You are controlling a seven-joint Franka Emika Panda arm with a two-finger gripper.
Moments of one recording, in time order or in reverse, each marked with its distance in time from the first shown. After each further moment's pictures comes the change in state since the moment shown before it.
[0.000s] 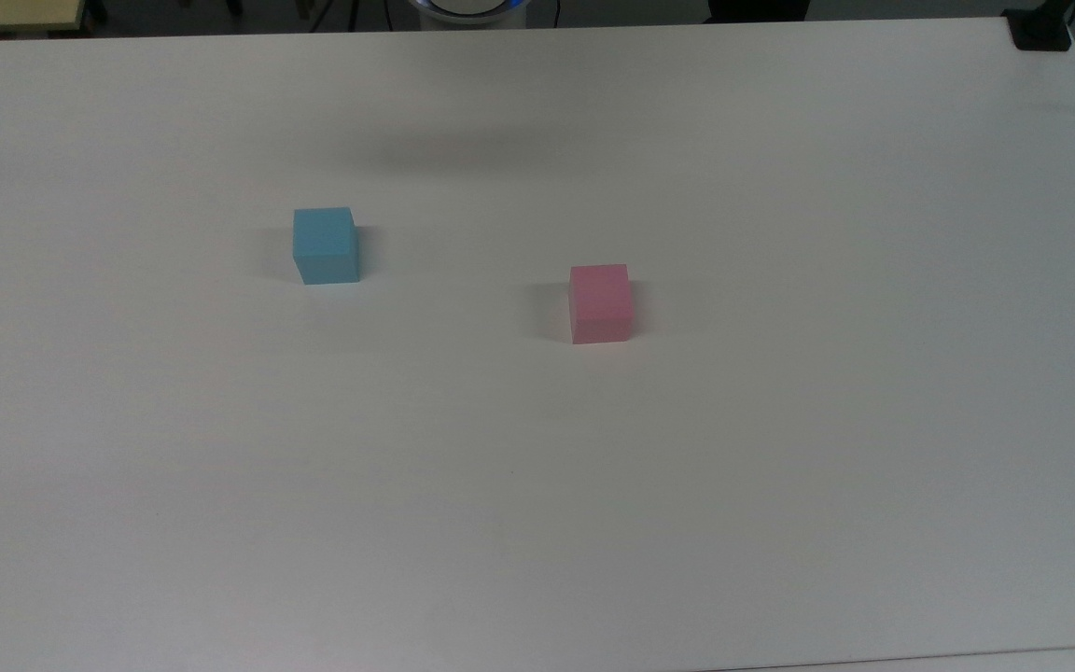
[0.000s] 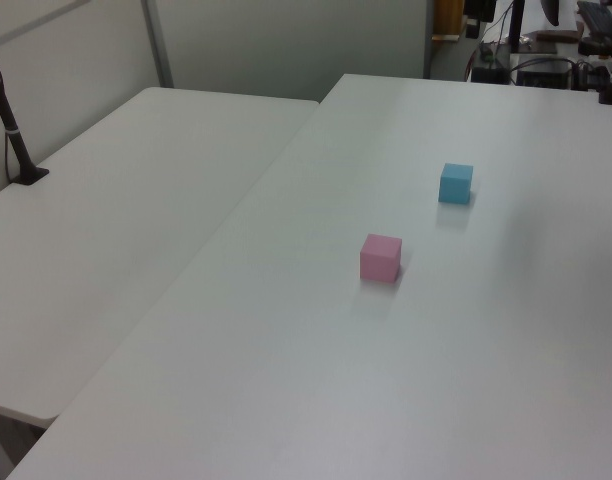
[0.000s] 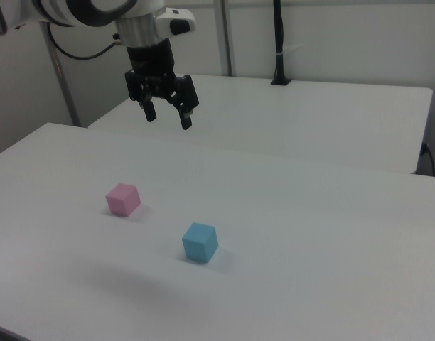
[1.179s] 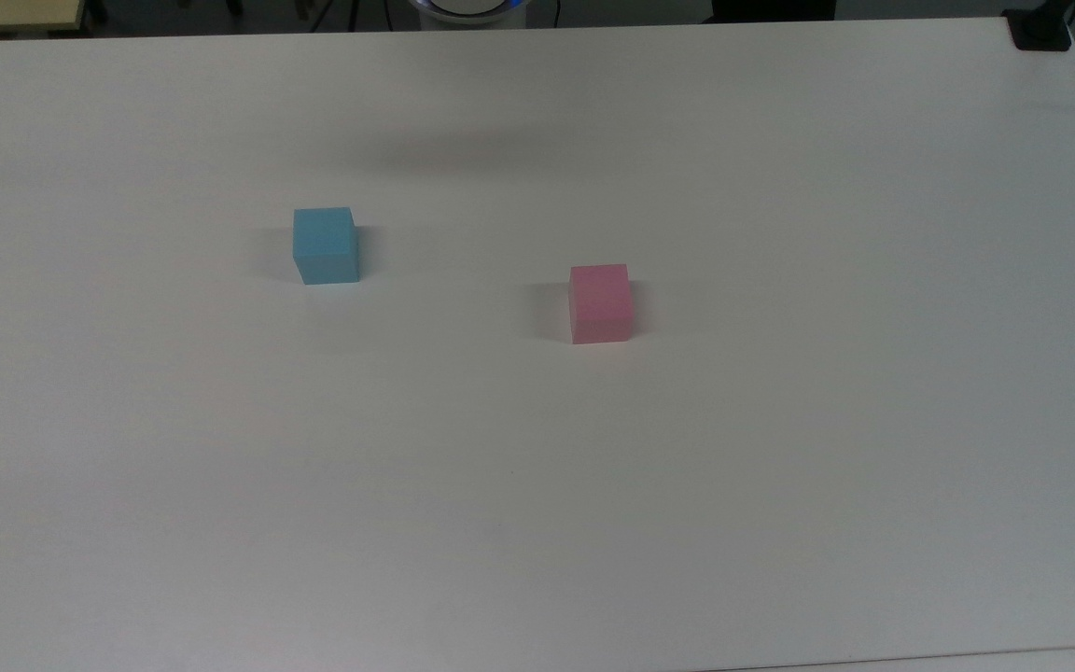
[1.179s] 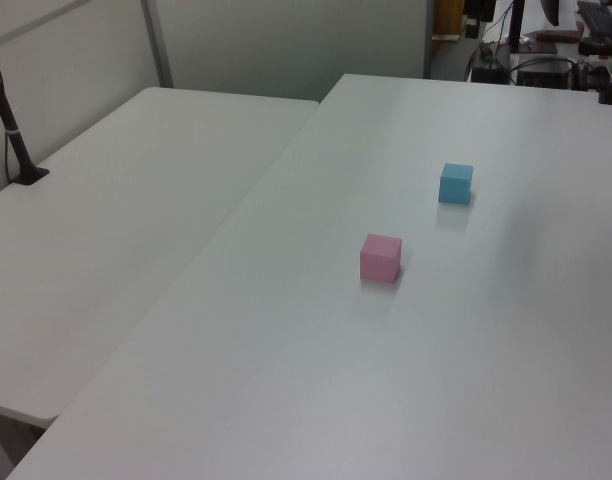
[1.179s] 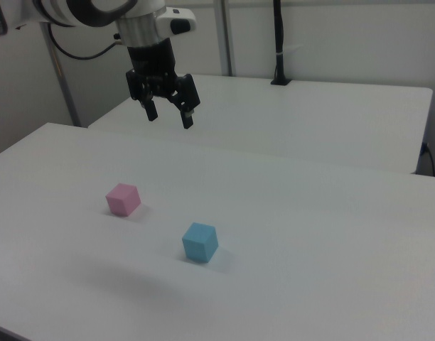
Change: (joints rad) arm 0.000 0.001 -0.001 0.000 0.000 0.013 0.000
